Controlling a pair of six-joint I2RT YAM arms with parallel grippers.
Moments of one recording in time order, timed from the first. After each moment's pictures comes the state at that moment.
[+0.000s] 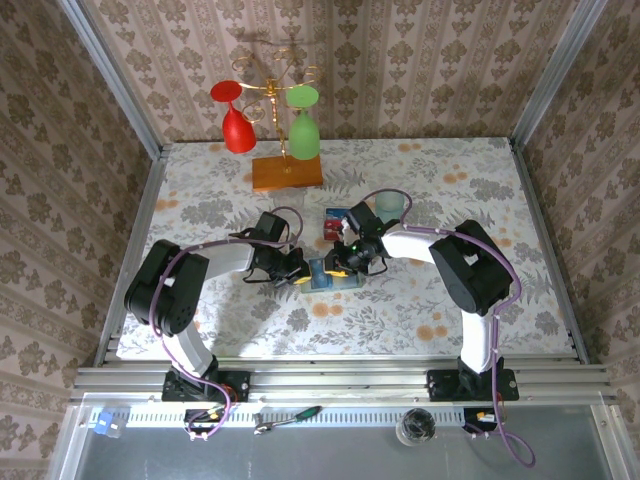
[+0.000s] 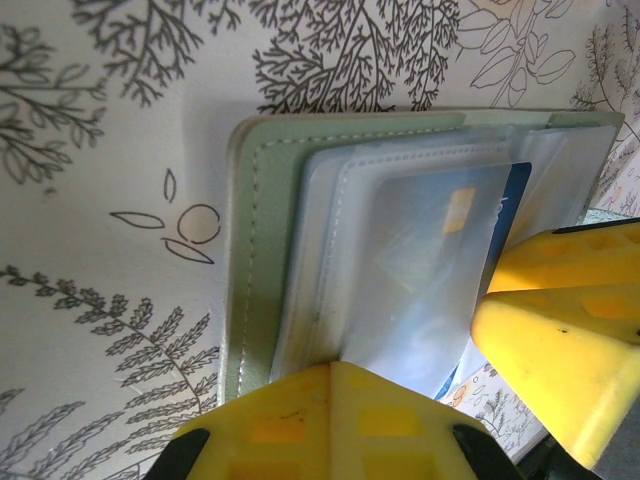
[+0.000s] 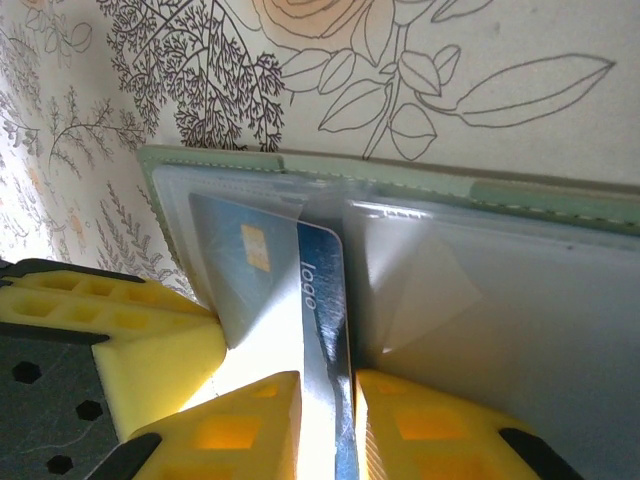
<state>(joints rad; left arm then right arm) -0.52 1.72 0.85 -0.29 0.55 -0.77 0.57 1.95 1.13 -0.28 -0.55 0.72</state>
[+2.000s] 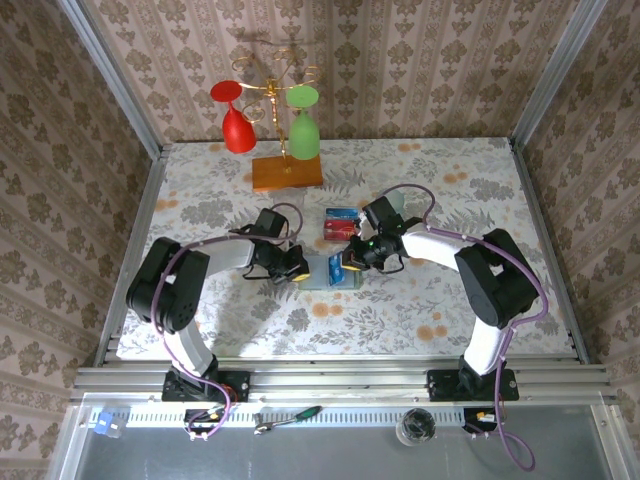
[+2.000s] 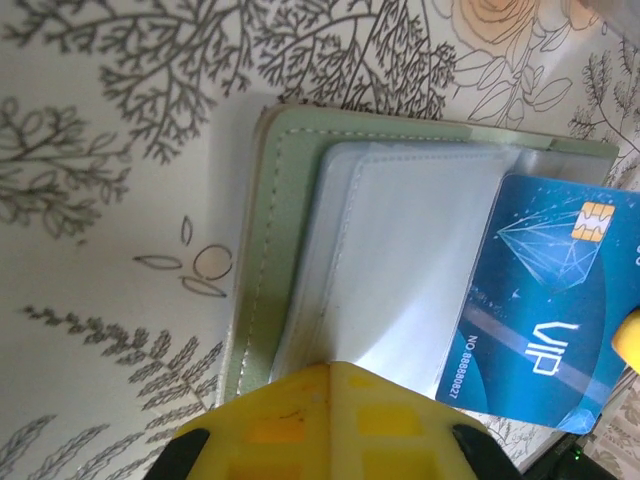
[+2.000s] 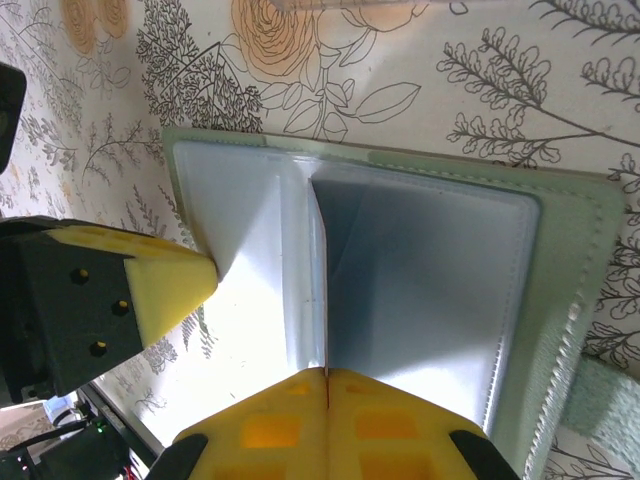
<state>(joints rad) -0.51 1.74 0.90 -0.33 0.55 -0.74 0.49 1.79 1.05 -0.33 -0.52 0.68</state>
